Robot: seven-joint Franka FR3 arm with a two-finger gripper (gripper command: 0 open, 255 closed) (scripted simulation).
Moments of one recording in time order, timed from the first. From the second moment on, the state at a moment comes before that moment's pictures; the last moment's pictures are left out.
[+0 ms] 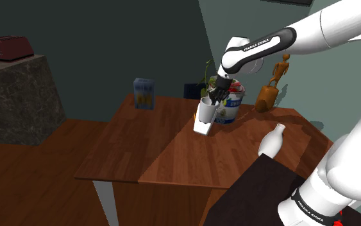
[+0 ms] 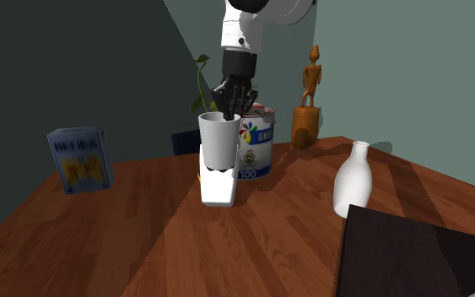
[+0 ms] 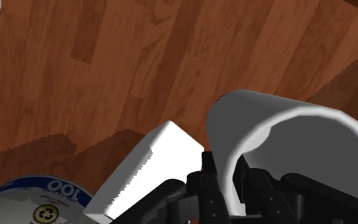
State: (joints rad) arm 0.01 -0.02 -0.18 -2.21 0.11 2.27 0.07
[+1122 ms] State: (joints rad) arm 0.00 -0.10 -0.18 -2.07 0.07 2.04 0.10
